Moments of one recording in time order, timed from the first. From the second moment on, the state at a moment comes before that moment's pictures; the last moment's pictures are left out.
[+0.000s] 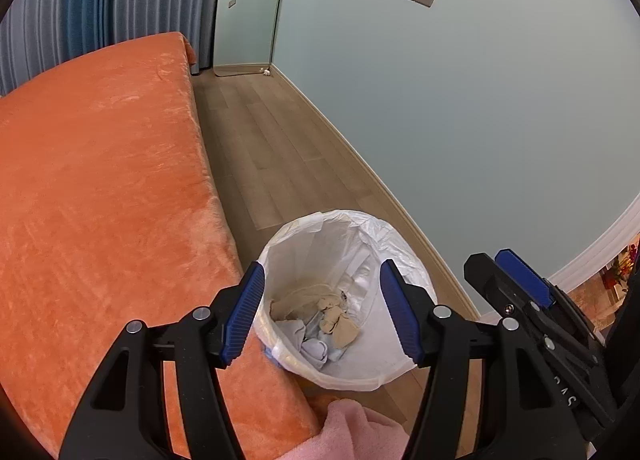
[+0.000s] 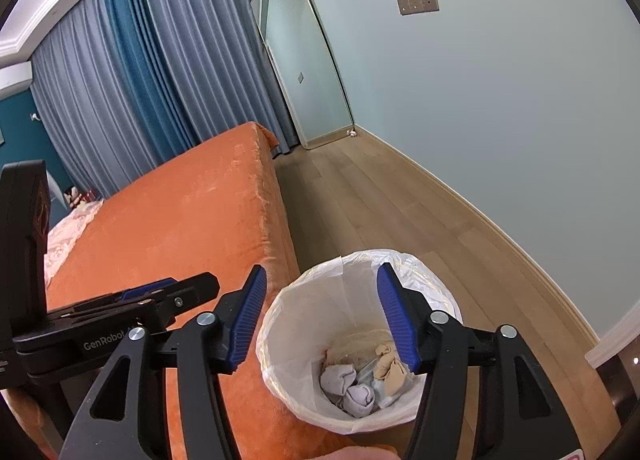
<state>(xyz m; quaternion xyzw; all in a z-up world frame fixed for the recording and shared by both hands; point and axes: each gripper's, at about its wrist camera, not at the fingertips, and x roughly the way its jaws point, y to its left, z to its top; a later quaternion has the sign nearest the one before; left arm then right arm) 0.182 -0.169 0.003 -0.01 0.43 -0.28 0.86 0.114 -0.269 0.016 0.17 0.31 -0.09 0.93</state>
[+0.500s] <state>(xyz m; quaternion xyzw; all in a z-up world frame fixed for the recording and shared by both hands) 0.158 -0.132 -0.002 0.04 0.42 -0.21 0.88 0.103 -0.245 0.008 0.14 0.34 -0.11 0.92</state>
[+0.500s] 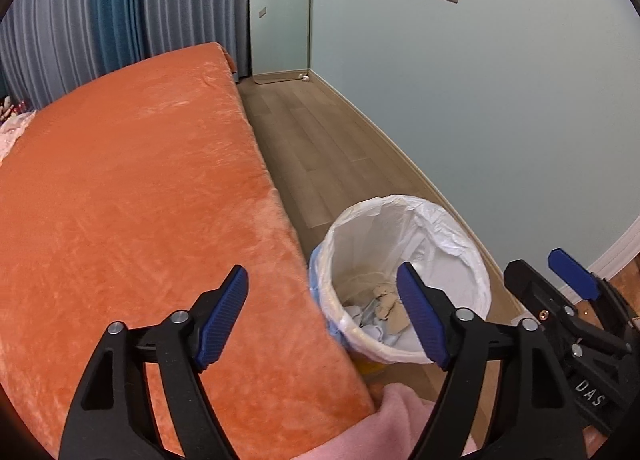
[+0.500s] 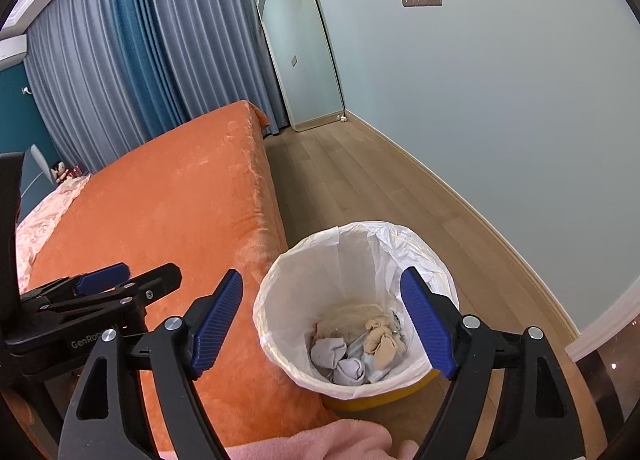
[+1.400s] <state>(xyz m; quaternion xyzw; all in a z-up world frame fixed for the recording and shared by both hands) 0.141 -0.116 -0.019 0.08 0.41 -0.13 0.90 0.086 -0.233 -0.009 0.09 0.37 -0.15 0.91</state>
